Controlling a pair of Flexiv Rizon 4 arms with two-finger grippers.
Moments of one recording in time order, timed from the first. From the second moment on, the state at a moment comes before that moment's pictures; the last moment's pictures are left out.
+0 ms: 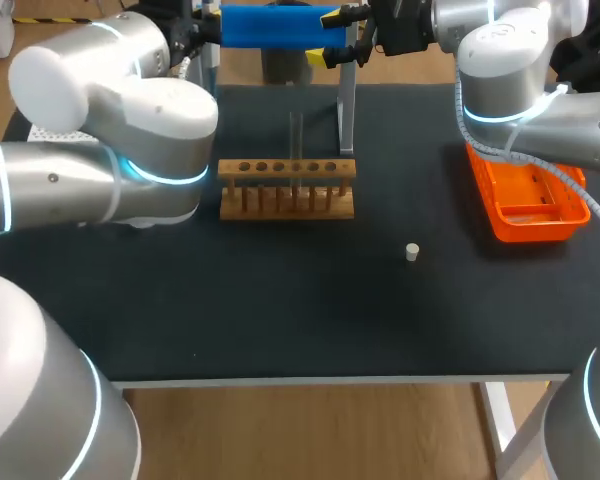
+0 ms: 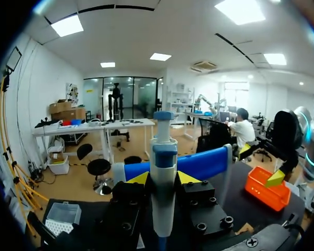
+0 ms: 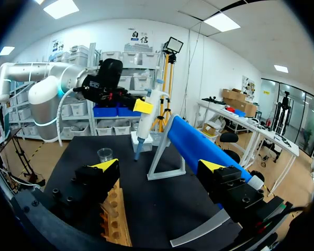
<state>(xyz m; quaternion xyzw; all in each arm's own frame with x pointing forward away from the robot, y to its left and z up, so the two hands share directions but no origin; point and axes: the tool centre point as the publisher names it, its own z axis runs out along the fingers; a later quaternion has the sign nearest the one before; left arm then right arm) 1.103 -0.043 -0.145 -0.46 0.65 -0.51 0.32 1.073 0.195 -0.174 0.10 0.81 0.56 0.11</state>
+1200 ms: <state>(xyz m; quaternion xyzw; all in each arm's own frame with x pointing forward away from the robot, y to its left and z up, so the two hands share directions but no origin) 1.147 -0.047 -0.168 -0.51 0.67 -0.44 0.30 1.073 0.195 -0.174 0.10 0.81 0.56 0.11</state>
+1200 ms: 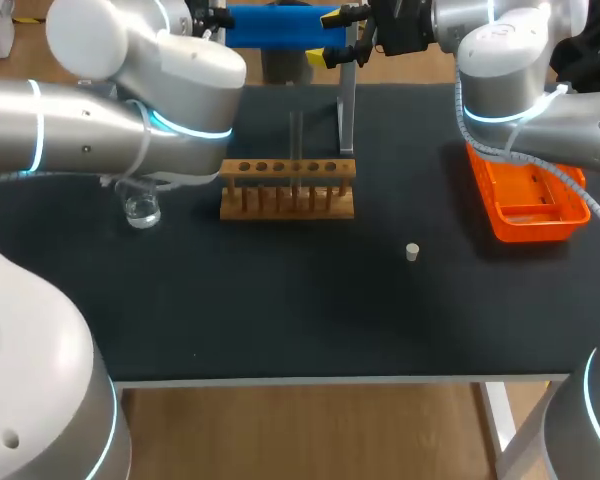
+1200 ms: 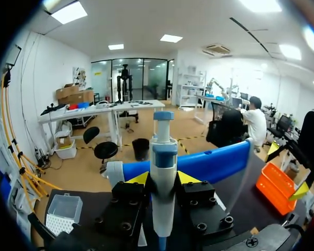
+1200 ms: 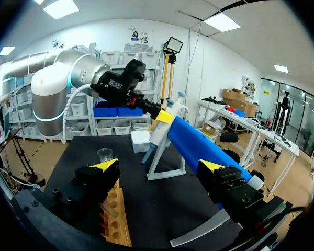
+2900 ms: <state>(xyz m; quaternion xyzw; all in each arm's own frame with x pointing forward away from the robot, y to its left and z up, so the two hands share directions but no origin) 1.154 -0.045 -0.196 -0.57 0.68 -0.38 0.25 1.073 0.195 -0.174 0.10 0.81 0.56 0.11</state>
